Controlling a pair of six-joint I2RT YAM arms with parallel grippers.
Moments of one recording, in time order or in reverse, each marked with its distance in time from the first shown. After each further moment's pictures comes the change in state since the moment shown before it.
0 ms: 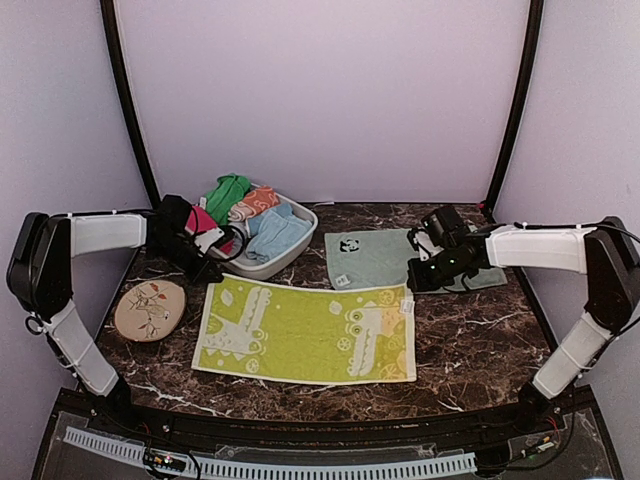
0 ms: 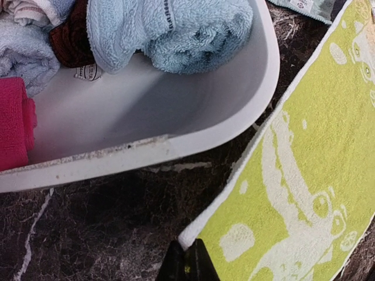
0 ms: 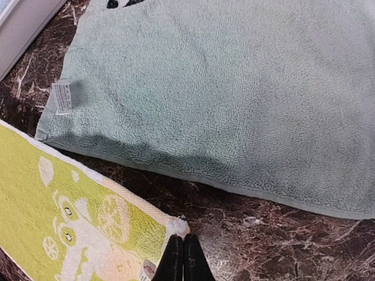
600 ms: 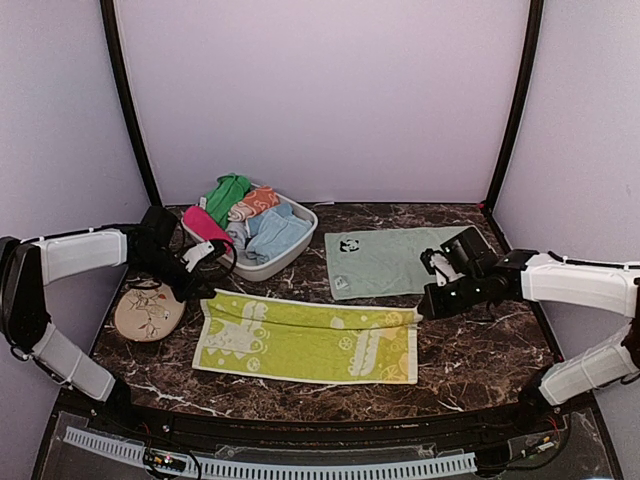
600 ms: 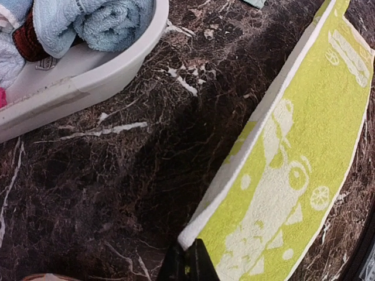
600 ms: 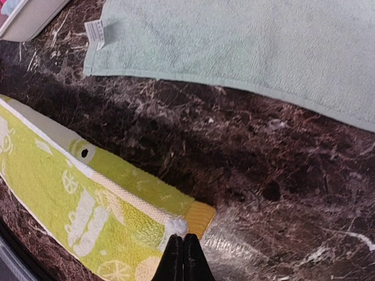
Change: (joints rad) left arm 0.000 -0.214 -0.169 -0.050 0.074 0.091; right arm 0.075 -0.316 -0.235 -0.046 -0.039 0.076
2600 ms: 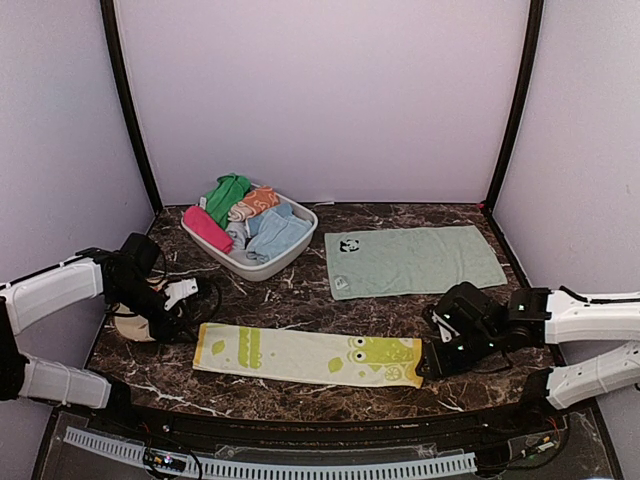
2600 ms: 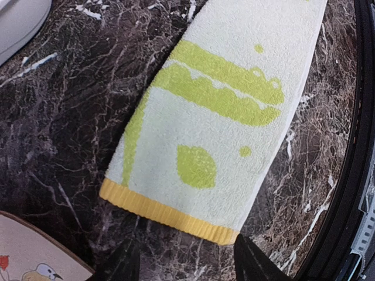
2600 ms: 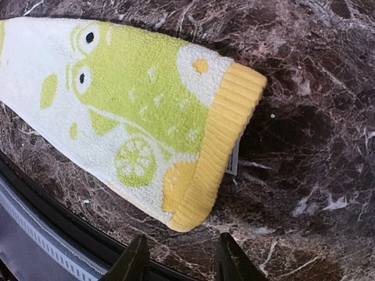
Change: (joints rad) left arm 0.000 -0.302 -0.233 -0.231 -0.015 0.227; right arm 0.397 -0.228 -0.182 -0.200 0.059 0.373
